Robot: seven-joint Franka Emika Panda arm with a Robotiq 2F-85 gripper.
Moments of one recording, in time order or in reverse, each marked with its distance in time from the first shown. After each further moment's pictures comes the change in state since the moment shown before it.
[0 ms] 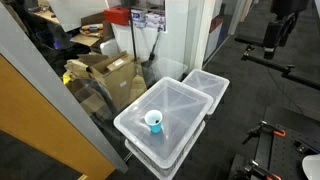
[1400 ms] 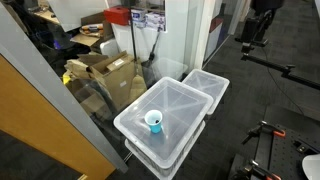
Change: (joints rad) arm 0.014 0.095 0.019 0.062 -0.003 0.159 0.000
